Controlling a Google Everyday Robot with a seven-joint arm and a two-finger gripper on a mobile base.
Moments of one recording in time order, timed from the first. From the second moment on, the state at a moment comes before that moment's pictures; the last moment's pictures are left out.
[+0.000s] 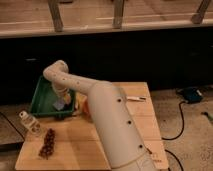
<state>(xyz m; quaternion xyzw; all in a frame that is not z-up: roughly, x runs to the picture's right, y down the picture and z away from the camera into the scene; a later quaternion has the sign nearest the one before) -0.273 0.053 0.940 -0.26 -0.18 -0.36 0.88</state>
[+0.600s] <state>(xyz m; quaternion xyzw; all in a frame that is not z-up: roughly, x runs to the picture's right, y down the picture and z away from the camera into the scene) -0.324 0.065 0.922 -0.24 -0.24 -0.39 0.86</state>
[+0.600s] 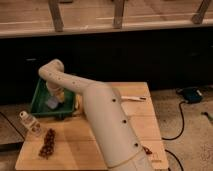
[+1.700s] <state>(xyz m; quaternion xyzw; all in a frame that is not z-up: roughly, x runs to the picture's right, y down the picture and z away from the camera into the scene) -0.292 0.043 0.947 -0.24 -0.21 -0.37 0.87</state>
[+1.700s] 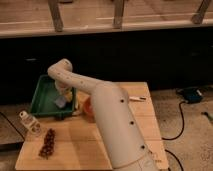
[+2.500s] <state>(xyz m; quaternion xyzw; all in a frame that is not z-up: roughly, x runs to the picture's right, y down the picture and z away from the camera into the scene) -0.309 0.072 0.910 -0.23 -0.26 -0.38 0.85</state>
